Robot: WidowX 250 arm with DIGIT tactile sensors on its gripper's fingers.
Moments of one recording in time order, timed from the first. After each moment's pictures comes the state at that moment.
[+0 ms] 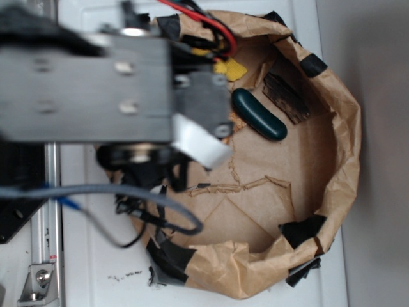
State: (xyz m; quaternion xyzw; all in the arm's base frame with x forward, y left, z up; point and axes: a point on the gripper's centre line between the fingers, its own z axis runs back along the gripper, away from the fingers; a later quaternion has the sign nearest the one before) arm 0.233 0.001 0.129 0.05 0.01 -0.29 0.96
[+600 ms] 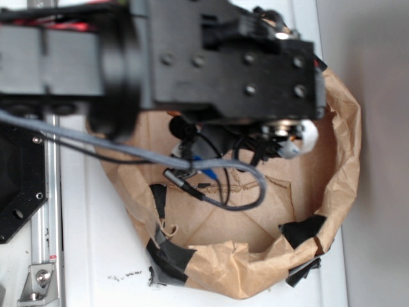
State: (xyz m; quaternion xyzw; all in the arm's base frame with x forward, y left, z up) arm 0.270 0.012 0.098 0.05 0.06 -0.37 0.93
